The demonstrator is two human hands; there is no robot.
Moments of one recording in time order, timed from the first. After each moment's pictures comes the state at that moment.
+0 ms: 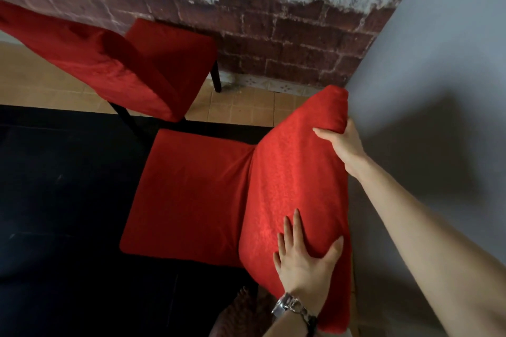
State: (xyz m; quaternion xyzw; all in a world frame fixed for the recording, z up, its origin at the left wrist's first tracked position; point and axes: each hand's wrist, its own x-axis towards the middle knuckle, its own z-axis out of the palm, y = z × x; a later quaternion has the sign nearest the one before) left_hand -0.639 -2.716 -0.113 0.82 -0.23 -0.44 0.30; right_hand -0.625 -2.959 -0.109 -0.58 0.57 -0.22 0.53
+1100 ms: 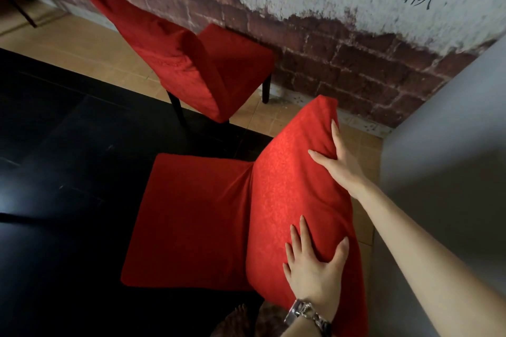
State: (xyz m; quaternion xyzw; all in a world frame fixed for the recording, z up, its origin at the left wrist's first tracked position) left_hand -0.616 -2.748 -0.114 0.83 -0.08 -0.41 0.37; right_hand -0.550 -2.940 -0.113 -0.76 0.39 -0.07 0.52
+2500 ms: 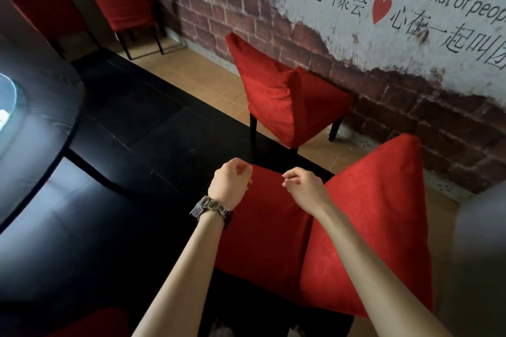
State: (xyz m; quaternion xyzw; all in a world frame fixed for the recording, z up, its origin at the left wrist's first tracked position) left_hand -0.387 -2.545 -0.013 0.89 -0.09 -0.14 0.42; right_hand -0.469 -2.702 -0.021 -0.86 0.25 0.04 0.45
